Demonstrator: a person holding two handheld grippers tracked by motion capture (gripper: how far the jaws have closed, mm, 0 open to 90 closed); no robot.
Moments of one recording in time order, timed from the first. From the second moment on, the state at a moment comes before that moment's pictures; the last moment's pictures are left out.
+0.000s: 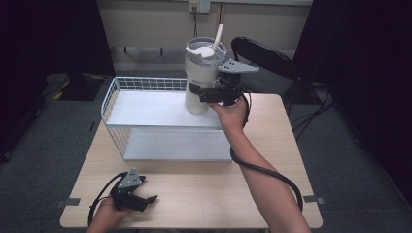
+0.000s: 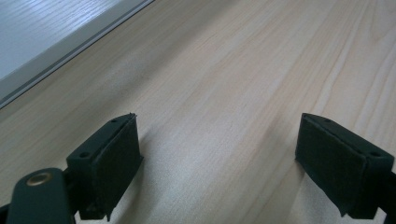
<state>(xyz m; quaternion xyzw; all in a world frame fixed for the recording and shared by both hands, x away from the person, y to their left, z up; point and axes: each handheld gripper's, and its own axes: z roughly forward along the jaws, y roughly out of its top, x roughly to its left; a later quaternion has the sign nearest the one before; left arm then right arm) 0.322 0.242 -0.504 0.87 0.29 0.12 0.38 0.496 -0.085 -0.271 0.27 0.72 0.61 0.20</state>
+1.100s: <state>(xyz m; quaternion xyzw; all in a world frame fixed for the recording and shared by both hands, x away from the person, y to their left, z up) 0.322 0.241 -0.504 0.87 0.29 0.12 0.38 0.482 -0.081 -0.279 0.29 0.74 0.56 0.24</state>
